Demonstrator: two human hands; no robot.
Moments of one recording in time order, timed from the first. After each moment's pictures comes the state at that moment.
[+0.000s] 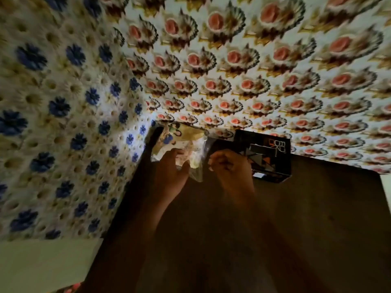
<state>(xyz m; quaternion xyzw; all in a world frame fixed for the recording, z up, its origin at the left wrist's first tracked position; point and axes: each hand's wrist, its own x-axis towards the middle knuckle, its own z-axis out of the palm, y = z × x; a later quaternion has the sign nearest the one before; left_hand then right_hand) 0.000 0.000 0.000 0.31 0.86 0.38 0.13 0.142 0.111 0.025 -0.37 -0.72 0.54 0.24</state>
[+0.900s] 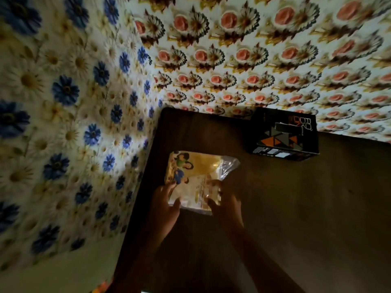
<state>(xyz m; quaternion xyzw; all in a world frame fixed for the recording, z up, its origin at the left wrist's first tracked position) -0.033 -0.144 -0.106 0.27 0.88 0.28 0.28 0.119 -0.018 -0.117 -0.50 -0.70 0.50 0.08</state>
